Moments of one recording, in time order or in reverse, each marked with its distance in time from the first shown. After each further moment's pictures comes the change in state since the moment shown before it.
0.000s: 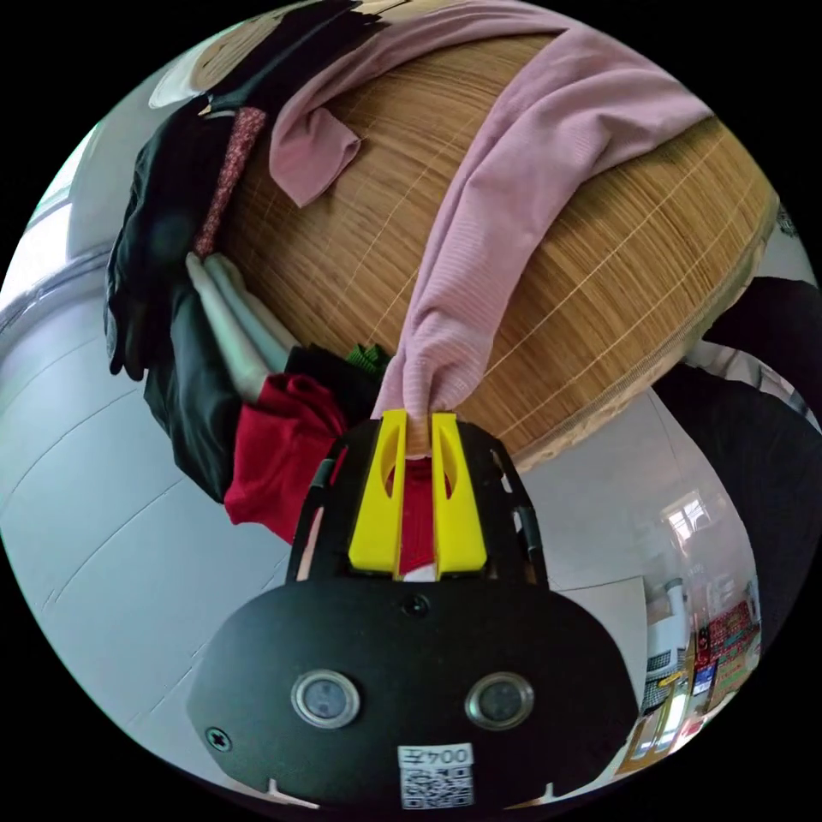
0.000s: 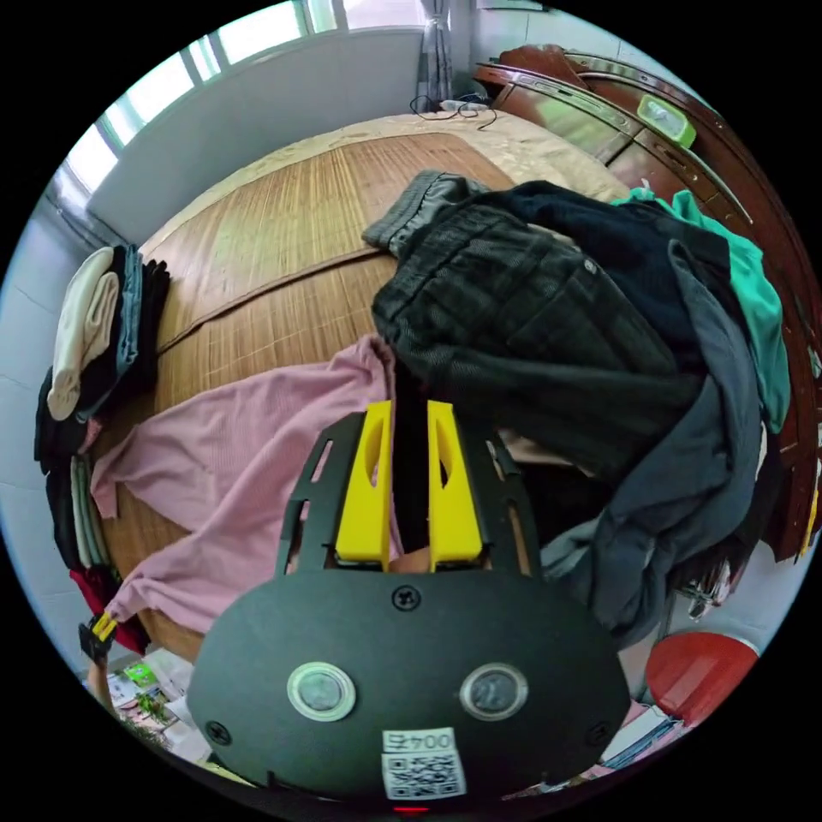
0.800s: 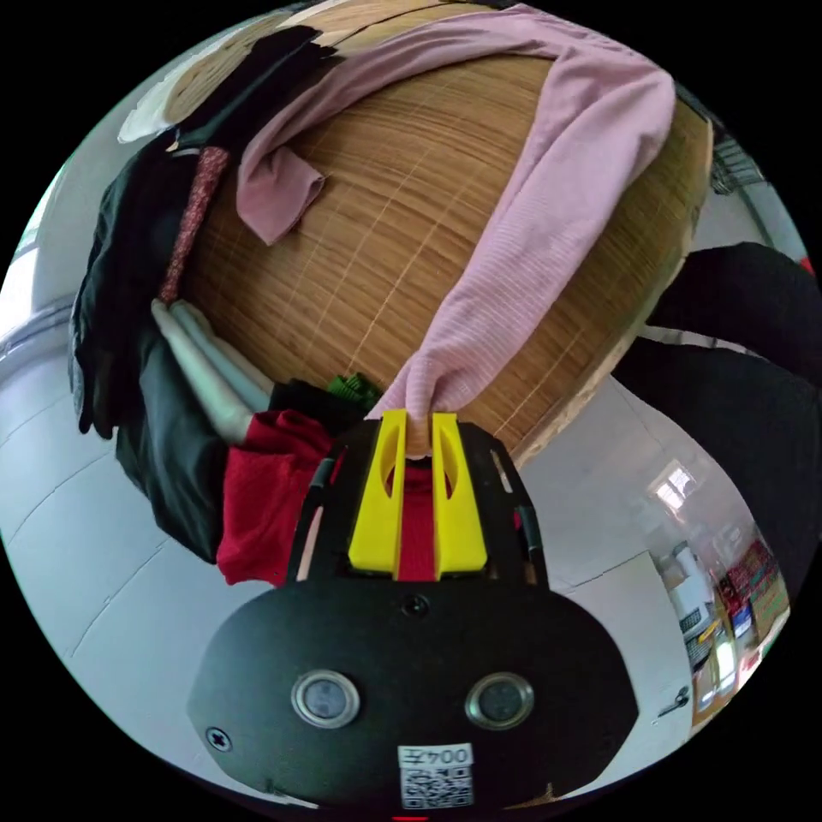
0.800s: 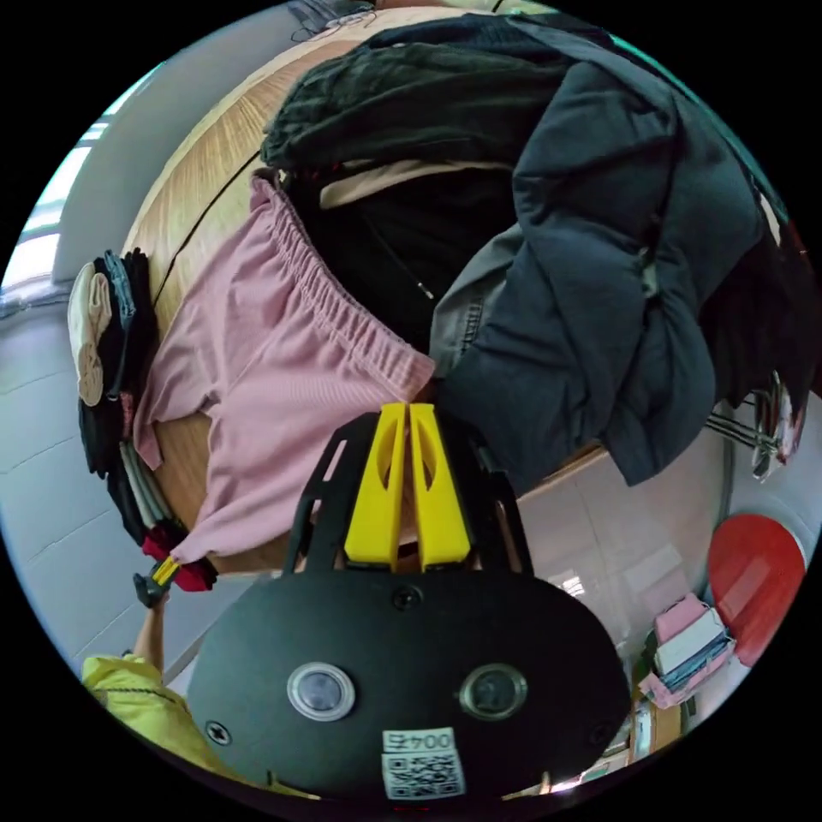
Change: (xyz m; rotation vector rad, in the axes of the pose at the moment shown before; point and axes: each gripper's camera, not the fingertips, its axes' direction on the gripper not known) left arm -0.019 0.075 -0.011 0.137 0.134 0.214; right arm 0.076 0.082 -0.100 -0.352 -0.211 0.273
